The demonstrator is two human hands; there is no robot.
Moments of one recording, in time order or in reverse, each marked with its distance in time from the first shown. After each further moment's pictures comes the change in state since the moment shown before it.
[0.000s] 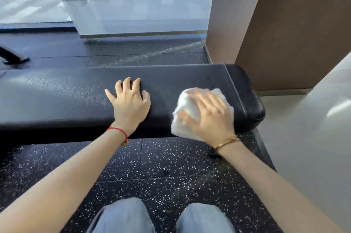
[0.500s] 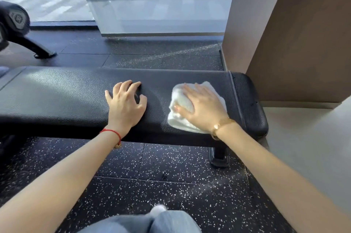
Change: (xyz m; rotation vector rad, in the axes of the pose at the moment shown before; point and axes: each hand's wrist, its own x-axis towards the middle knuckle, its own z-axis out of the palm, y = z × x) left_hand 0.001 0.003 -0.003 -0.038 0.067 -0.016; right_hand 0.062 0.029 0.009 0.111 -0.536 -0.083
